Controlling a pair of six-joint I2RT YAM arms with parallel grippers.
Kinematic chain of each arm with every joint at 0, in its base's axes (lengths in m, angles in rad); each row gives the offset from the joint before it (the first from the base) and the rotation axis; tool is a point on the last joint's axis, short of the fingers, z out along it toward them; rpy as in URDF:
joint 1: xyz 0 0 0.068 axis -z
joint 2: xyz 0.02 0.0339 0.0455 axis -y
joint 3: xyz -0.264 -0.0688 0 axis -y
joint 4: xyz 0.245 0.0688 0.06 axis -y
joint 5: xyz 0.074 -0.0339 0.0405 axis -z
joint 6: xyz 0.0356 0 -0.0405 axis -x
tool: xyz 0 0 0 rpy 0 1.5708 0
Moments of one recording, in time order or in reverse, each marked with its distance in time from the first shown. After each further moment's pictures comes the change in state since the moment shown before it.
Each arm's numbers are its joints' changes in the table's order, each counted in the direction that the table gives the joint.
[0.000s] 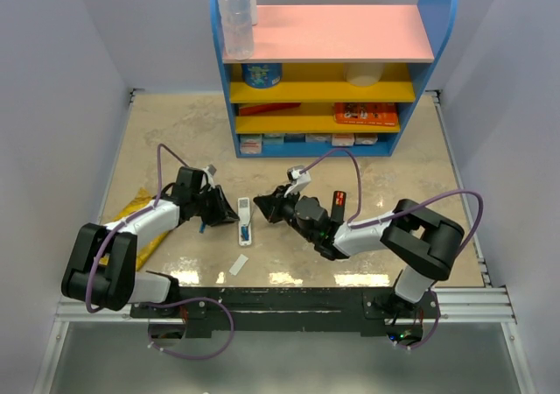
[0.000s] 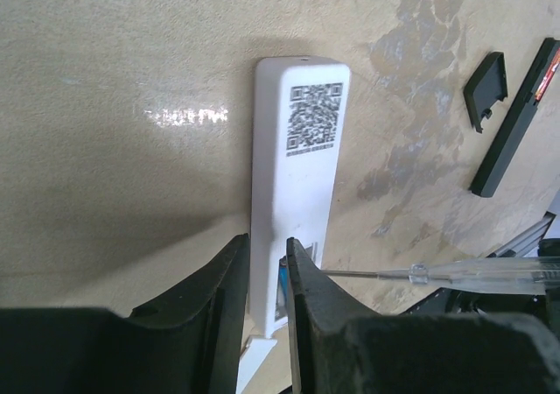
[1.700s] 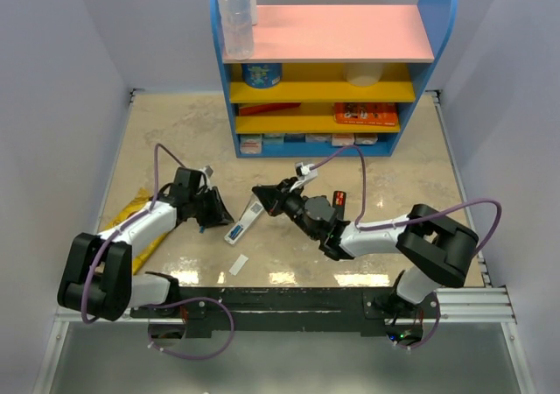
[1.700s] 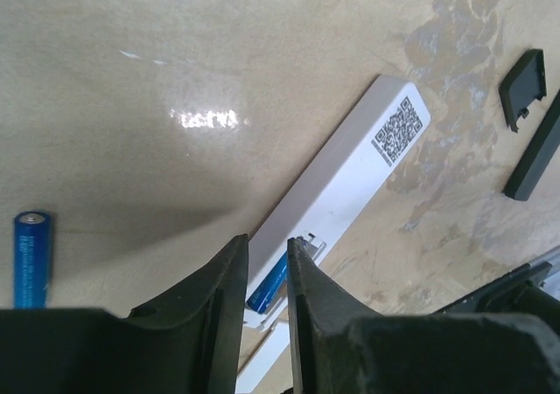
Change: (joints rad) left arm -0.002 0.061 0.019 -0.112 -0.090 -0.044; right arm -0.002 0.074 -0.009 0.106 0.003 0.016
